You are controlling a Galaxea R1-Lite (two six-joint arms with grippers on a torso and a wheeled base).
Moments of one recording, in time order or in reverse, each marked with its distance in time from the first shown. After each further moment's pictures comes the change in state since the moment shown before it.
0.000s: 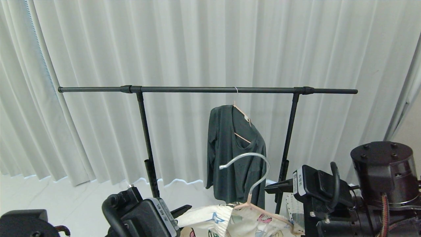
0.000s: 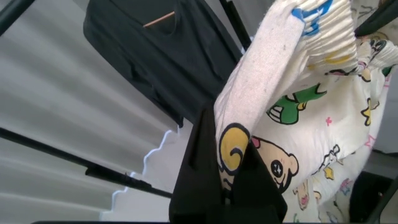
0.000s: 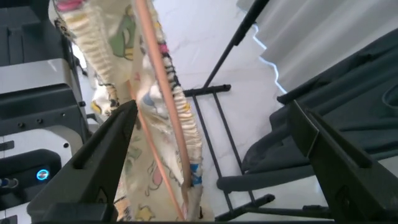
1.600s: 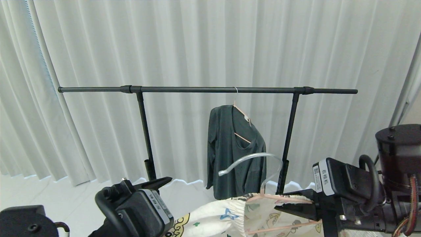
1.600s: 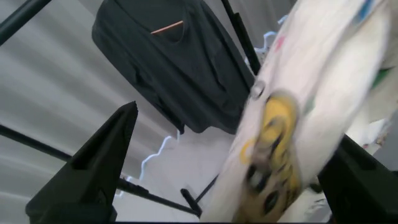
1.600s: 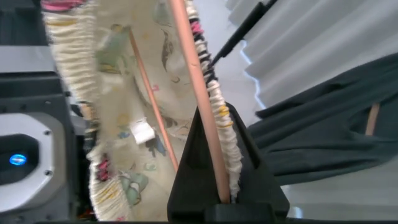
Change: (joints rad) left arm 0.039 0.003 0.052 -0.100 0.003 -0.010; right arm -0.051 -0.089 -0.065 0.105 0.045 -0.188
